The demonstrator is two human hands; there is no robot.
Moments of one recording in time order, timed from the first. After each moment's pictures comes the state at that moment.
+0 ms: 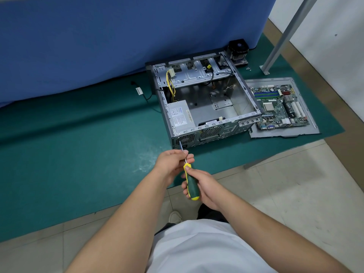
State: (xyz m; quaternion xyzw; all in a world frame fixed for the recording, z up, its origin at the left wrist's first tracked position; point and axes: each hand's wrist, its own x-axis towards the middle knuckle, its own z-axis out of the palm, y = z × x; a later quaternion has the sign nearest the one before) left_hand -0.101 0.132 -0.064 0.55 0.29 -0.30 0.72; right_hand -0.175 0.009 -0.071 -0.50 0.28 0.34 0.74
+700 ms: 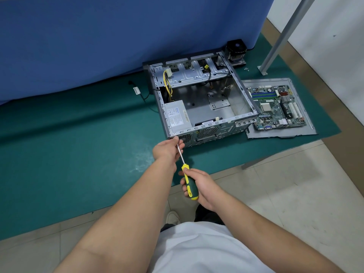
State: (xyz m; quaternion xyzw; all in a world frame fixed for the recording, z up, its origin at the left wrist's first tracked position) left_hand -0.069 0.108 -0.067 0.52 0.42 -0.15 0.73; right_hand -0.178 0.005 -0.077 -0.50 0.30 0.30 0.76
